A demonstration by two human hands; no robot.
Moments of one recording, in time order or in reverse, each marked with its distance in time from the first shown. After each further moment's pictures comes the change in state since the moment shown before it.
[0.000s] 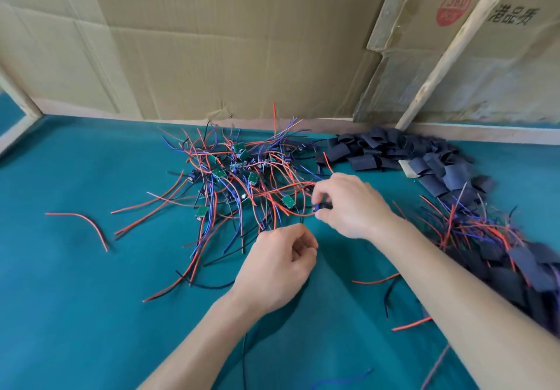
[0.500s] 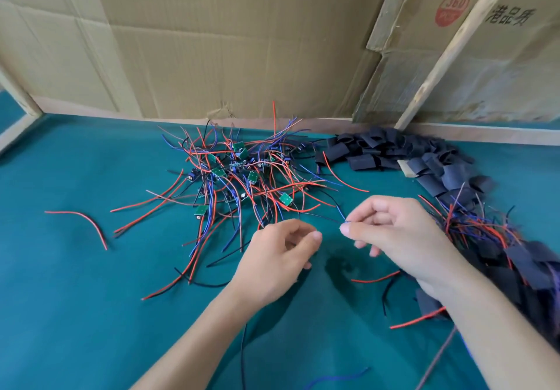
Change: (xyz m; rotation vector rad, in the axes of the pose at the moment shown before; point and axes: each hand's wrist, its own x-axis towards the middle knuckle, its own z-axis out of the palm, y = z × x) left_hand 0.000 0.005 -0.003 -0.293 -0.058 -0.169; right_hand -0.085 0.010 -0.026 0.900 0.079 0.203
